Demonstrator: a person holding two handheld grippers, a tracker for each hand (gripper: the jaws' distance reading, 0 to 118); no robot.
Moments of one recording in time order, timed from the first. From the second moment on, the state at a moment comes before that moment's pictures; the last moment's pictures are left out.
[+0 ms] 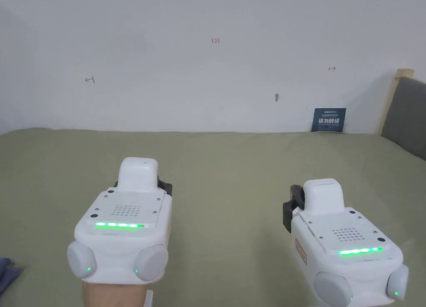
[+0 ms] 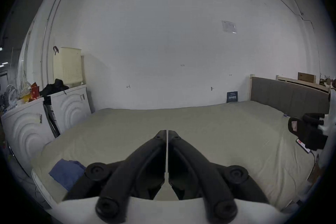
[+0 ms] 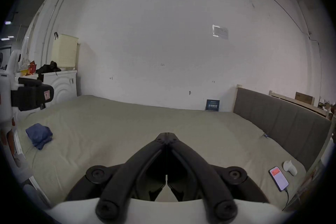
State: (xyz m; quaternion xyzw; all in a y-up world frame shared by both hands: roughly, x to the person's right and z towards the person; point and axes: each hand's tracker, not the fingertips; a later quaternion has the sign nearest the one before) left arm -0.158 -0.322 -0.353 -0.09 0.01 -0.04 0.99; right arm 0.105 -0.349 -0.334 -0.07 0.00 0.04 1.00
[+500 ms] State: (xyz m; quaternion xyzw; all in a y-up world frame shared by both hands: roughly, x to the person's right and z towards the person) left arm -0.170 -0.321 -0.358 -0.10 0.03 -0.05 0.99; right arm 0.093 -0.317 -0.344 -0.05 0.00 0.04 1.00
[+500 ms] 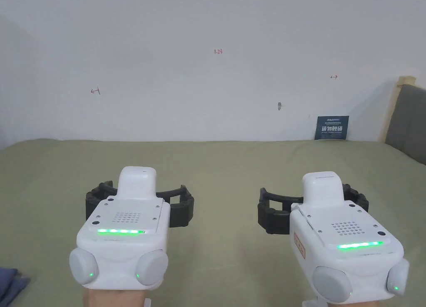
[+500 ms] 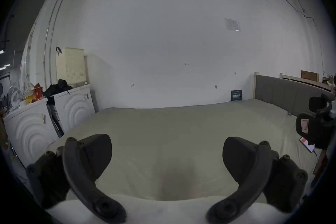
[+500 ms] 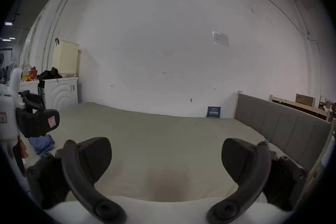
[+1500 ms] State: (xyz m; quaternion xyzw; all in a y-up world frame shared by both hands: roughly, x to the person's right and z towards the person) left arm -0.166 -0.310 -0.344 -0.09 -0.01 -0.03 1.00; right arm 0.097 -0.321 -0.337 -0.05 -0.01 0.04 1.00
